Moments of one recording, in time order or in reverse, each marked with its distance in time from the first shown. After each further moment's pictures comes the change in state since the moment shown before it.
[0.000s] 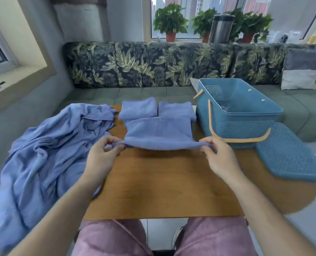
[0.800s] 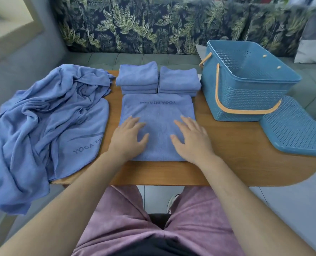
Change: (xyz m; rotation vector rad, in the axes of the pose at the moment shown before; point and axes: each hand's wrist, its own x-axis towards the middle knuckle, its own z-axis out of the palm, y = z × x) left_hand -0.002 -0.073 0.071 0.804 -0.244 0.331; right_hand -0.025 0.022 0.076 -0.638 -0.269 -0.161
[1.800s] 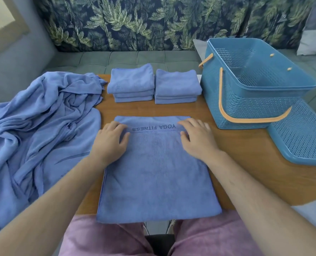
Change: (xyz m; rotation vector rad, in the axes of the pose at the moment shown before) left_hand 0.052 -0.052 -0.006 0.027 0.025 -0.017; right_hand 0.069 0.042 0.016 -0.048 0.092 -0.064
